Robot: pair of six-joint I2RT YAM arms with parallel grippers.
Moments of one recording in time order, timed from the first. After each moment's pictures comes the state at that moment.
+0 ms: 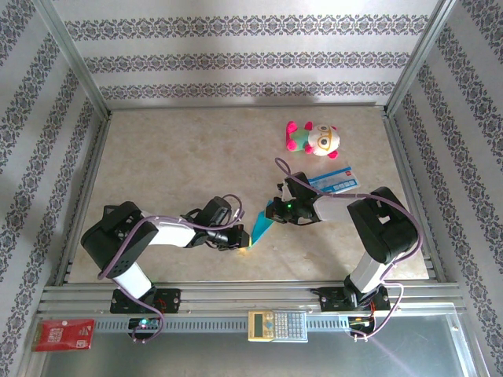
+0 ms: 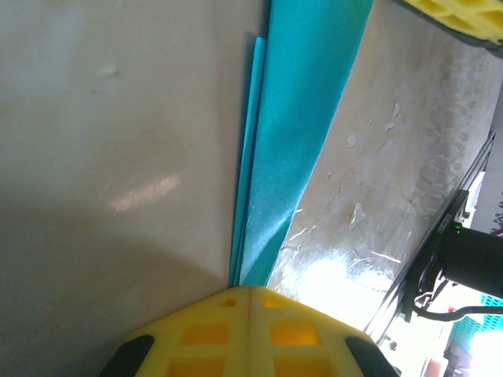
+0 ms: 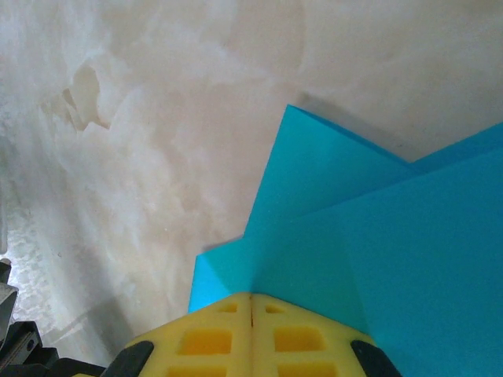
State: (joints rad) left arm -0.73 1.64 0.55 0.17 0.57 -0.87; right arm 0.49 1.70 0.71 -0.02 -0.50 0.74
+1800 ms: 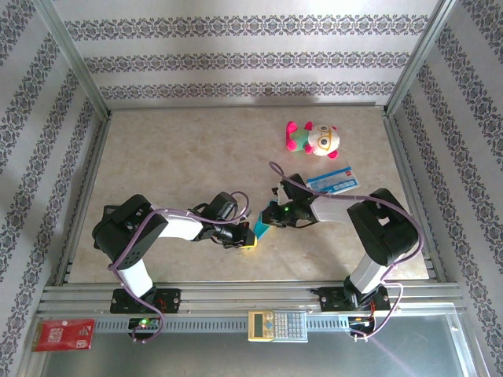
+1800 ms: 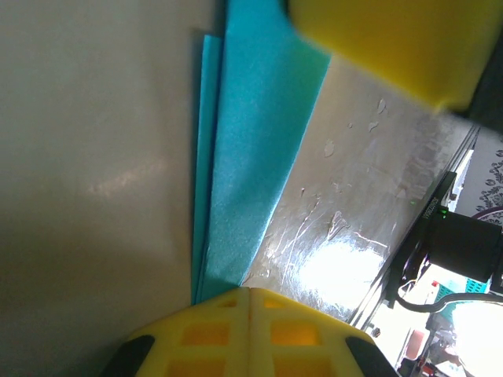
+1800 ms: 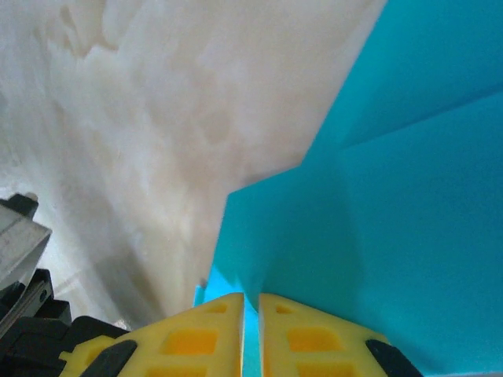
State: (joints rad) left arm -0.72 1.73 0.65 0.14 0.66 -0.84; right arm 0.52 1.68 0.72 -0.10 -0.54 0.69
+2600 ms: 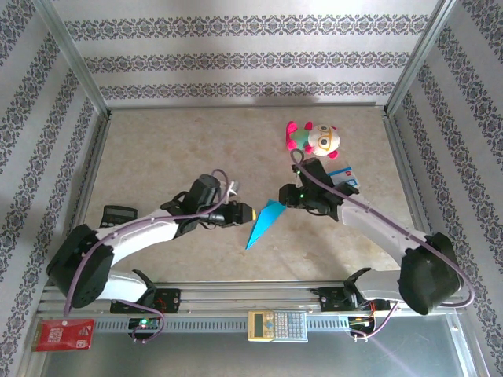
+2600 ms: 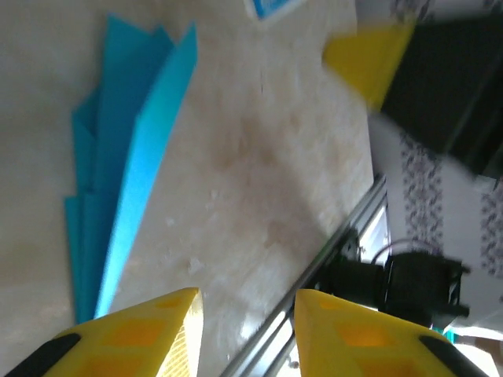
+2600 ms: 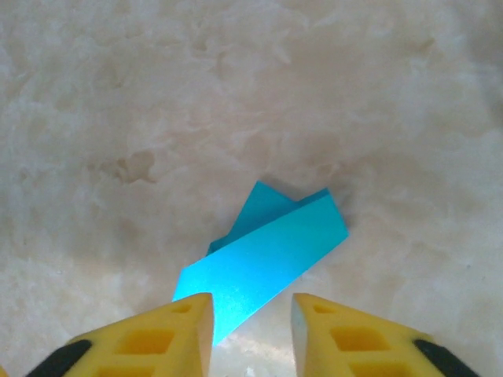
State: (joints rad) left arm -0.63 1.33 0.69 -0.01 0.54 -0.84; right arm 0.56 1.28 0.85 -0.50 -0.07 0.60
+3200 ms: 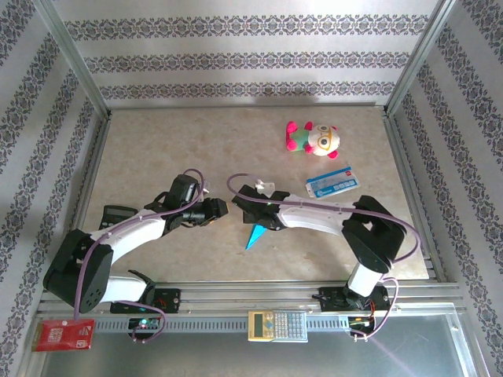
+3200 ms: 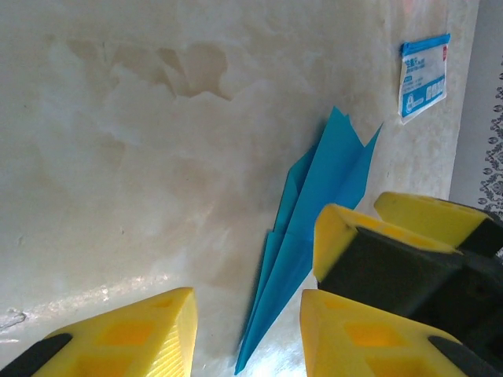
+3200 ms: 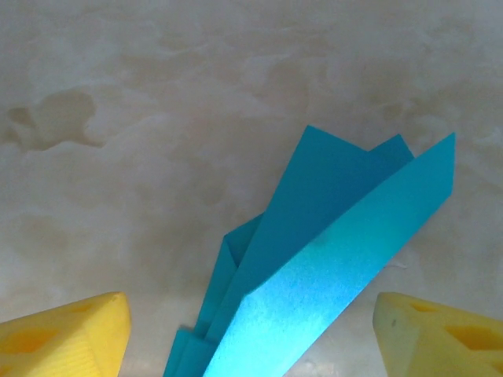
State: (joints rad) left arm -0.44 1.32 0.60 -0.10 0.47 -0.85; right arm 0.94 1.73 1.08 -0.61 0.40 0.90
